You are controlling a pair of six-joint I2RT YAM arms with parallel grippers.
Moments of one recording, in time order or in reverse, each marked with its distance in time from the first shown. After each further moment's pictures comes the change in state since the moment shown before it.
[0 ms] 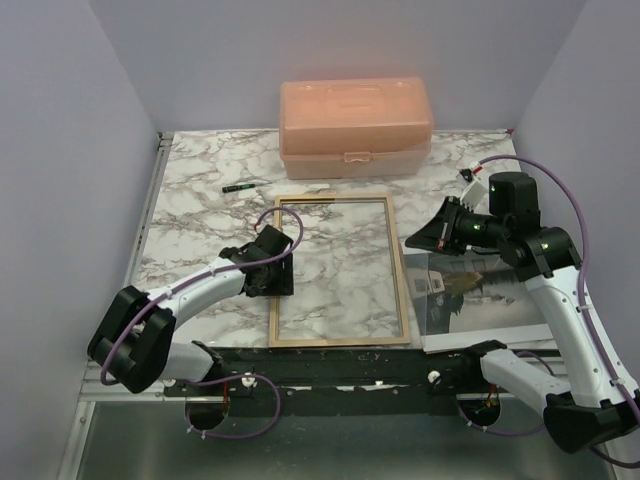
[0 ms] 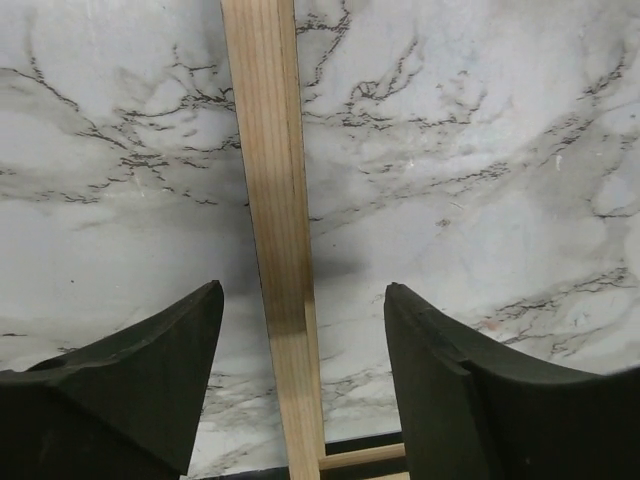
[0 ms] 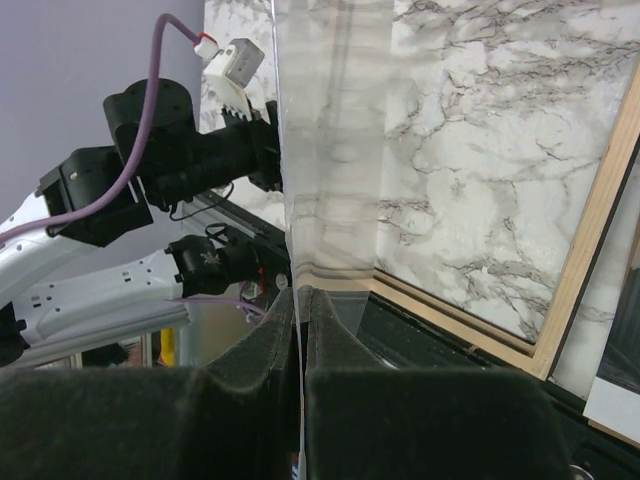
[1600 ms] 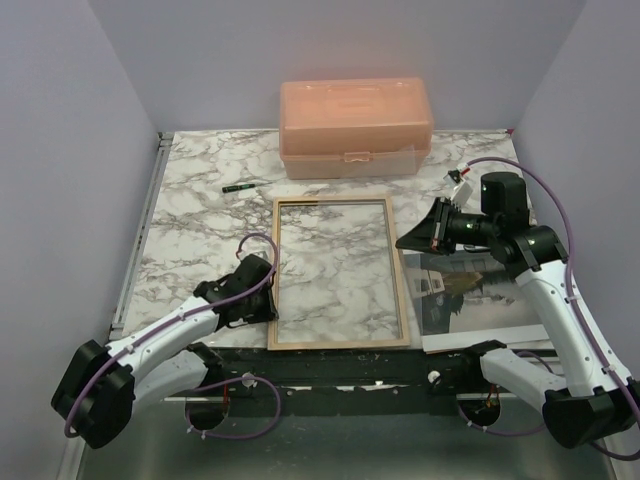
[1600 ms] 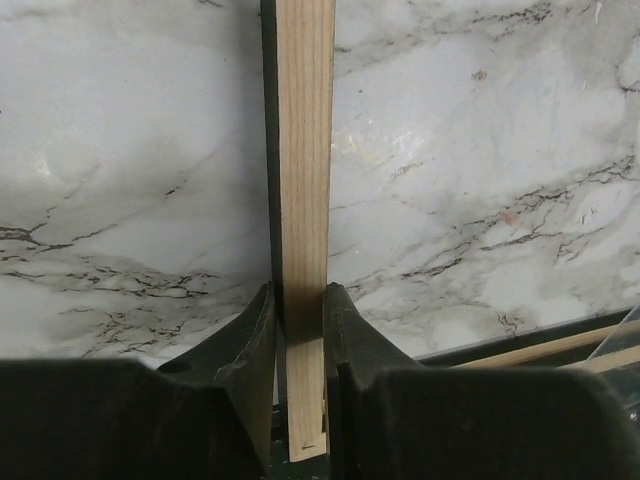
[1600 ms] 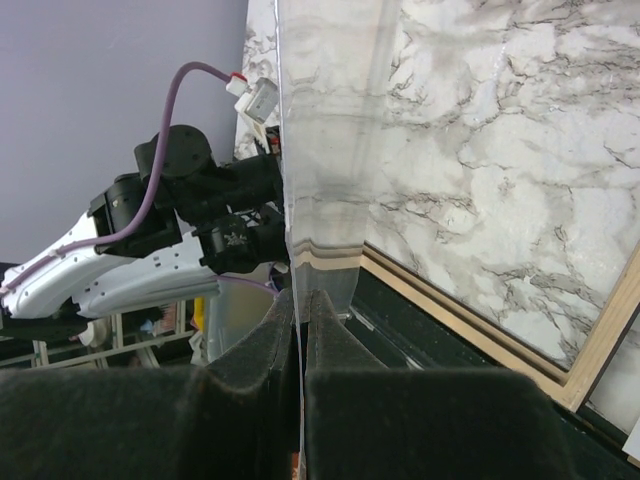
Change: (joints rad) left arm -0.034 -0.339 -0.240 -0.007 0.095 -0.166; right arm 0.000 0.026 -0.081 0.123 -0.138 0.034
